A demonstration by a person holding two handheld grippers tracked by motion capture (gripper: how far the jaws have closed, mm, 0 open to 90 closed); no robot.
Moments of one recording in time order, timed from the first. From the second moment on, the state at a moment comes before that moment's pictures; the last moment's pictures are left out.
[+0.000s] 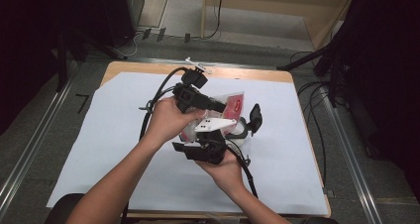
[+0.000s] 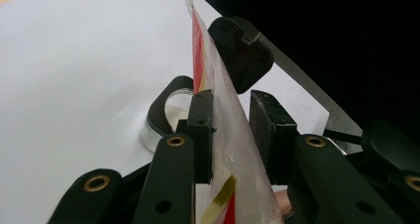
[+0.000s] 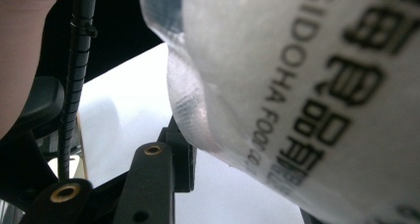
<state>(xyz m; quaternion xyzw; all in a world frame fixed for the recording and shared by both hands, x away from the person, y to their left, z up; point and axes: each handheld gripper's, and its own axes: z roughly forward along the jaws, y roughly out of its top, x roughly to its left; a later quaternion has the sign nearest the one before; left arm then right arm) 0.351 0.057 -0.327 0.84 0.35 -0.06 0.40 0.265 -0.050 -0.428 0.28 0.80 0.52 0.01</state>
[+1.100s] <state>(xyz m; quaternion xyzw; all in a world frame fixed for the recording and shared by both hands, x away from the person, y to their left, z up) 0.345 0.057 -0.324 0.84 0.36 -0.05 0.41 0.264 -0.048 -0.428 0.29 0.80 0.53 0.01</state>
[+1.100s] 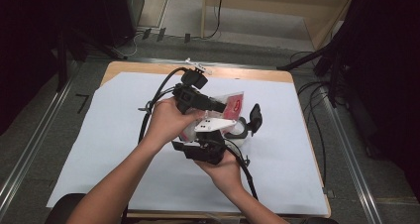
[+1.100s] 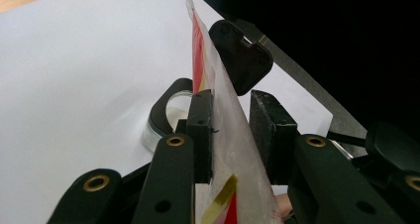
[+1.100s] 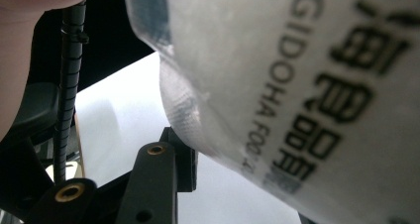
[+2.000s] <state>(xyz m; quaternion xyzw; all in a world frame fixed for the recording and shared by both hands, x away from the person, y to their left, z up) 0.345 0.055 -0.325 0.84 0.36 -0.05 0.41 0.265 -0.049 -0.429 0.29 0.80 0.53 0.01</state>
